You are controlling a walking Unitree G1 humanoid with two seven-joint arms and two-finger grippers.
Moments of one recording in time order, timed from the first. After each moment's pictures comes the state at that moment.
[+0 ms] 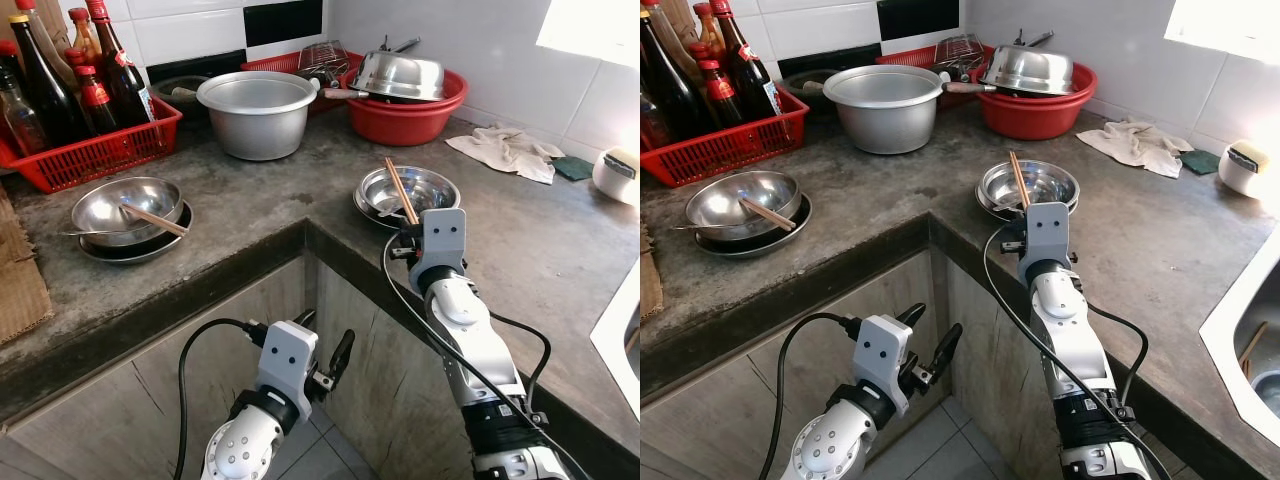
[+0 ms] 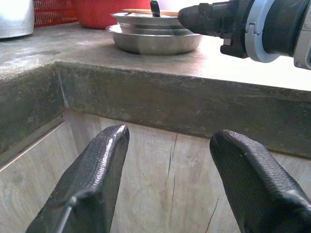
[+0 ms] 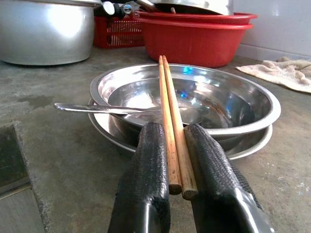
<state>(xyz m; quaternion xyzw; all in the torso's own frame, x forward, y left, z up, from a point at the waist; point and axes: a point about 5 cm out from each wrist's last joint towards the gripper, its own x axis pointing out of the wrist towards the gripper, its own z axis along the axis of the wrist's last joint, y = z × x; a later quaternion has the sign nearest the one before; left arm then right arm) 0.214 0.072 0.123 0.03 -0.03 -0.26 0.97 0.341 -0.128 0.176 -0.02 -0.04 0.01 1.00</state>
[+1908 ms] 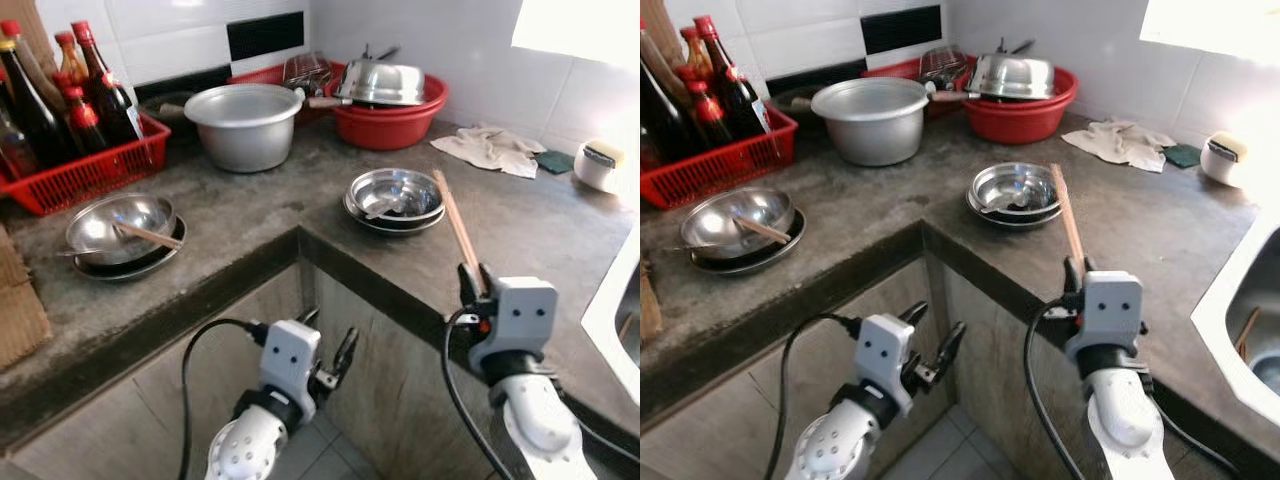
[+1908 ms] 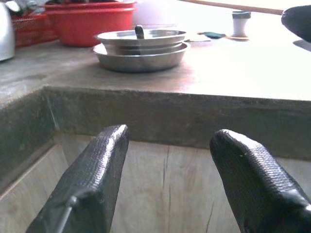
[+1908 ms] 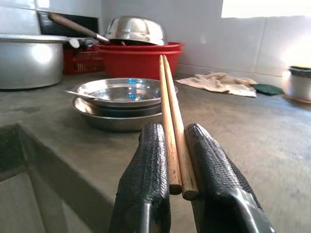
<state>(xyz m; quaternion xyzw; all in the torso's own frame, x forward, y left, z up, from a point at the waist) 0.214 0.071 0.124 0.02 -0.03 -0.26 0.97 0.228 -0.154 0.171 -0.02 -0.08 -0.02 1.00</state>
